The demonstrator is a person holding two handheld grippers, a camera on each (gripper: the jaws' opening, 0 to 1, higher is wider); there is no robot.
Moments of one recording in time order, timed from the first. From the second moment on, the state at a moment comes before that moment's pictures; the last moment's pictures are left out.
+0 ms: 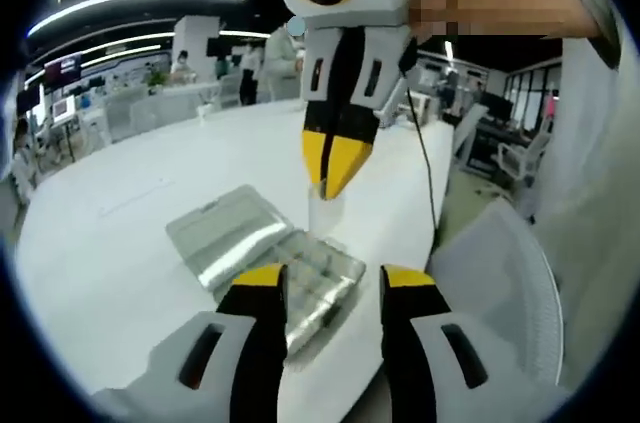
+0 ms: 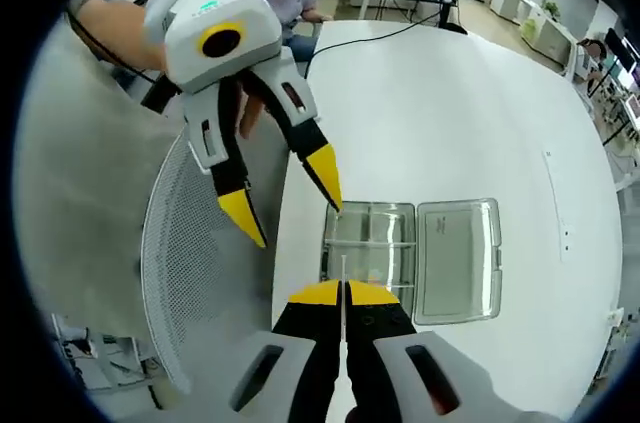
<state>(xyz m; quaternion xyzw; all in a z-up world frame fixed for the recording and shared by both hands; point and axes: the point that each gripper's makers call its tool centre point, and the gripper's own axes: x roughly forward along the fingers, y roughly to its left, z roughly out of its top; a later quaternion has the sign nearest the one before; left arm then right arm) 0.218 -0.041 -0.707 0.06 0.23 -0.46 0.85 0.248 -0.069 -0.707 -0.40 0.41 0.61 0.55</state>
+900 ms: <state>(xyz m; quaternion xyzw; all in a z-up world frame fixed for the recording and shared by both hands) 0.221 -0.031 -0.724 0.05 0.27 -0.42 0.87 0.265 -0.064 -0.759 -0.42 0.42 0.58 0.55</state>
